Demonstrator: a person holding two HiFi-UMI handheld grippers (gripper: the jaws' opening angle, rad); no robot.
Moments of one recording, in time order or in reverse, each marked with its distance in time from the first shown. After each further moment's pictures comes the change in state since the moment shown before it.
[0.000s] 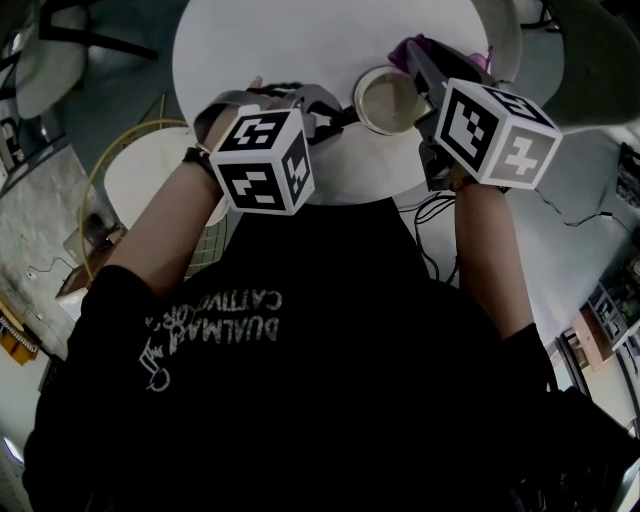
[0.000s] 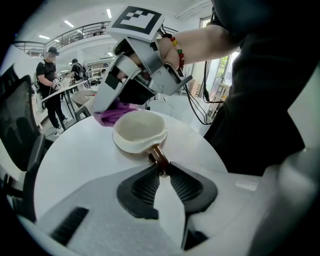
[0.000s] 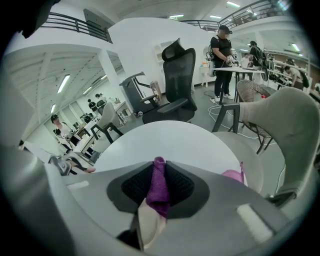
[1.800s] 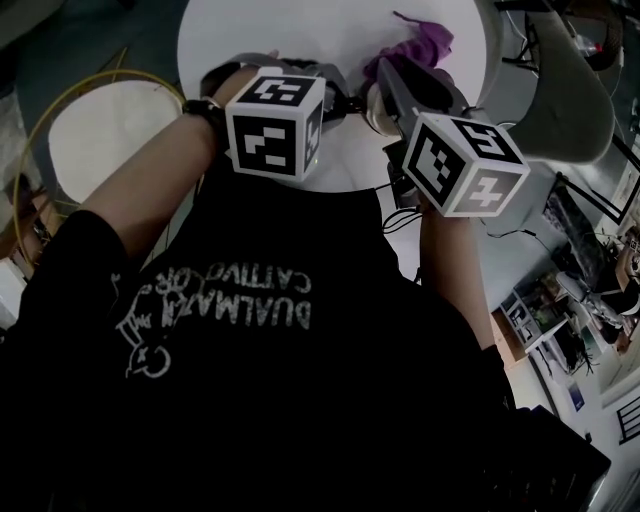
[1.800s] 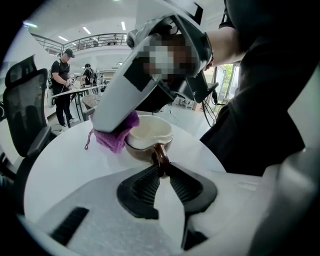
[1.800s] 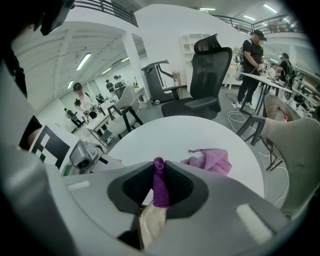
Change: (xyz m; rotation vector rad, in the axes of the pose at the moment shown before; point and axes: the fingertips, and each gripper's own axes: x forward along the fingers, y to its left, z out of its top) left arm -0.015 -0.002 0.012 -0.080 -0.160 0.033; right arm -0.008 0.089 -0.014 -0.249 0.116 0.090
